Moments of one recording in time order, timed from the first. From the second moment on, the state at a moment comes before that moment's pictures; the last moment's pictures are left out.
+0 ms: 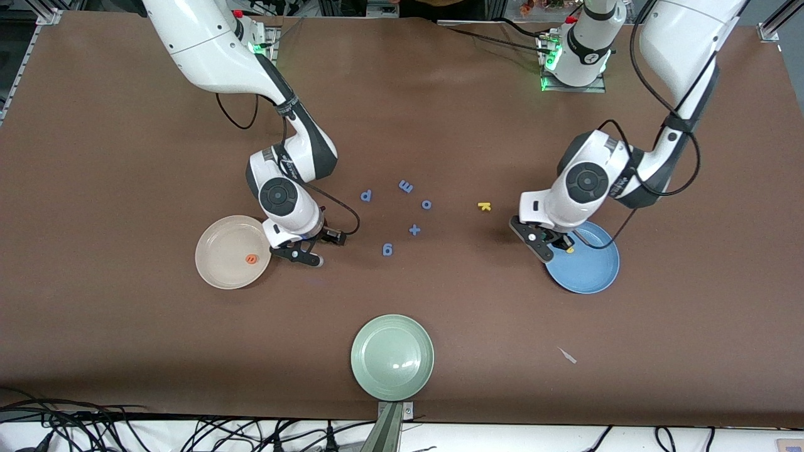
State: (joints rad) left arm 0.10 0.48 -0.42 -1.94 0.36 2.27 0.35; right arm 0.47 0.69 0.02 -1.75 0.04 2.40 0.74
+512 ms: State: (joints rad) left arm 0.18 0.48 -0.42 -1.89 0.36 2.24 0.46; right arm 0.46 0.69 0.01 -1.75 0.03 2.40 0.73
